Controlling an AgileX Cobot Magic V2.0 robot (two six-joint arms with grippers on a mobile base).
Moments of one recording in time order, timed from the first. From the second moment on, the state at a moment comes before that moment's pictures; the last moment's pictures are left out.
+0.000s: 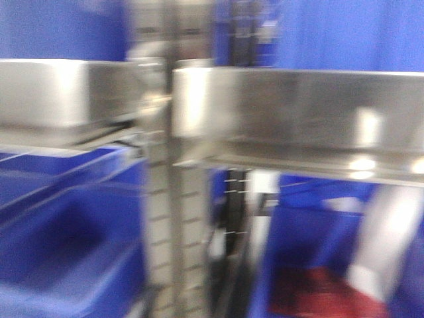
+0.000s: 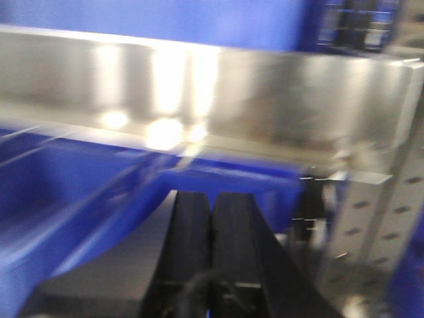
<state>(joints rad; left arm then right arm) -0.05 -0.02 0.03 -0.04 0.12 0.03 0.38 -0.01 -0.29 0.18 0.03 -0.10</state>
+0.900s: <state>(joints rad) -0.05 -0.02 0.03 -0.04 0.12 0.03 0.38 -0.01 -0.29 0.18 0.03 -0.10</state>
